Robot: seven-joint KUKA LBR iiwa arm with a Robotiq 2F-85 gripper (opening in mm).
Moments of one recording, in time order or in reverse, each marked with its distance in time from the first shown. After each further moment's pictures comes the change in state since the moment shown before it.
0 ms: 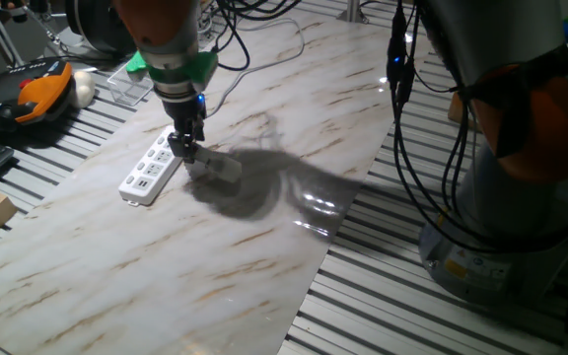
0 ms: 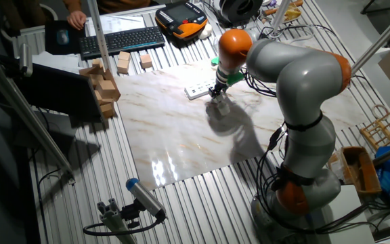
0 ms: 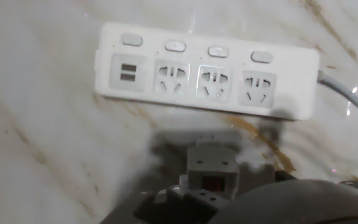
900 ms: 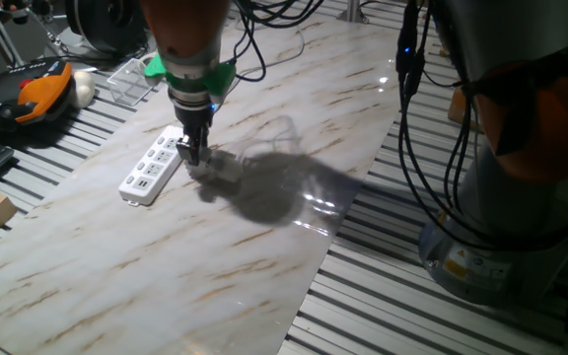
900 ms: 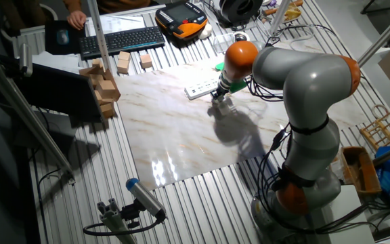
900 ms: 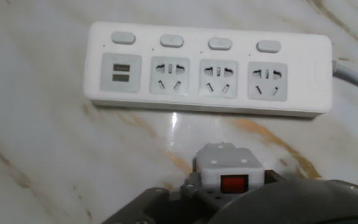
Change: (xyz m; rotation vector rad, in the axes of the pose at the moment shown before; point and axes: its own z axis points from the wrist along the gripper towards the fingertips) arm 0.007 0.002 0.008 0.000 -0.094 0.014
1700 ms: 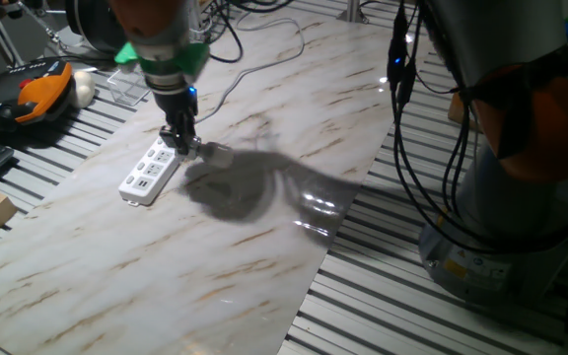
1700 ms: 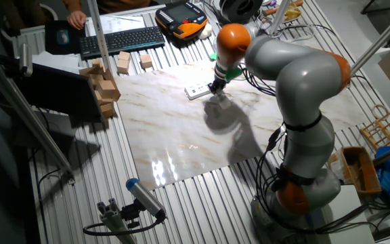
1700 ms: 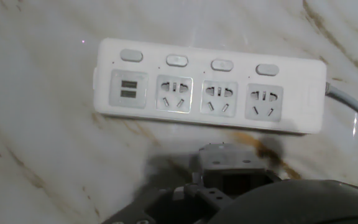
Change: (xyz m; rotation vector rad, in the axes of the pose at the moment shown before) arm -0.026 0.004 -0.026 -0.001 0.153 -0.008
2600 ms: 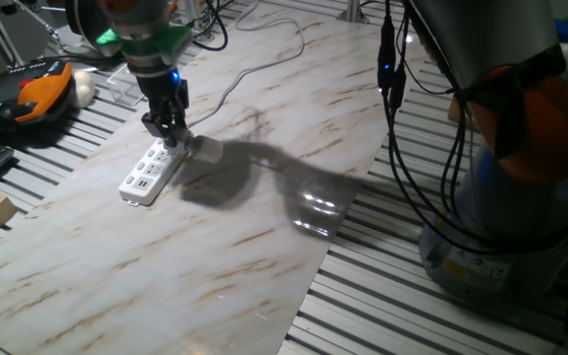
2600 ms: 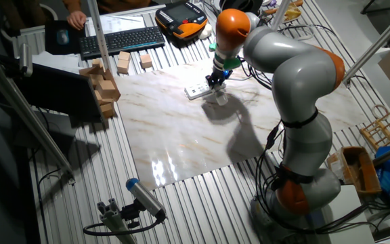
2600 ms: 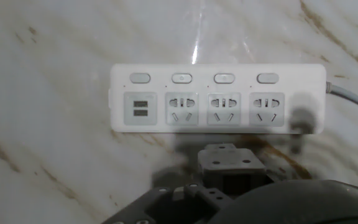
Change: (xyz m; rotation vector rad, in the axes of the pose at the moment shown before) arm -0.014 0.005 -0.025 -0.052 0.058 0.079
